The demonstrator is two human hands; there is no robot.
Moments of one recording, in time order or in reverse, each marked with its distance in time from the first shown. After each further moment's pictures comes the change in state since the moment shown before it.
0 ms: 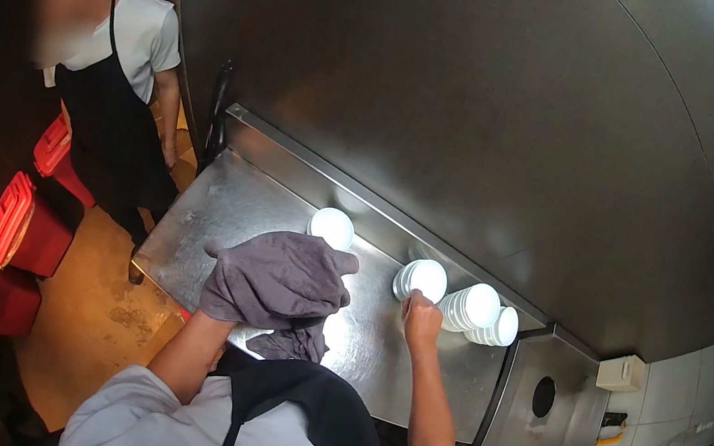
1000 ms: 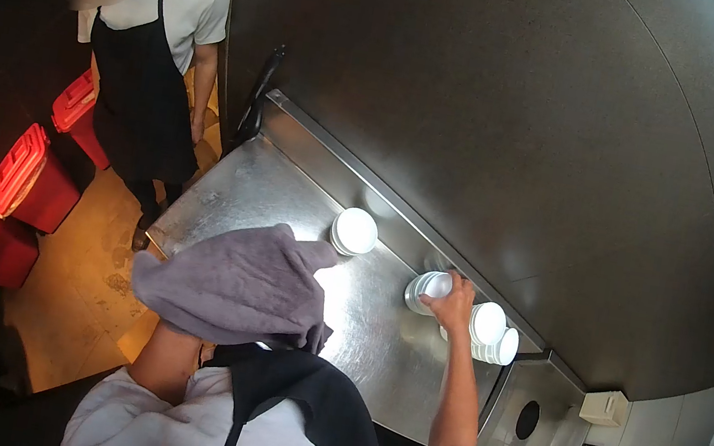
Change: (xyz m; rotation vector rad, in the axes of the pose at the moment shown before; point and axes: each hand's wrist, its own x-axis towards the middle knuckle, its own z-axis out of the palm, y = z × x) left_hand -0.055 0.111 -0.057 -0.342 0.039 0.204; right_hand 0.067 0.006 -0.046 0.078 -0.233 0.235
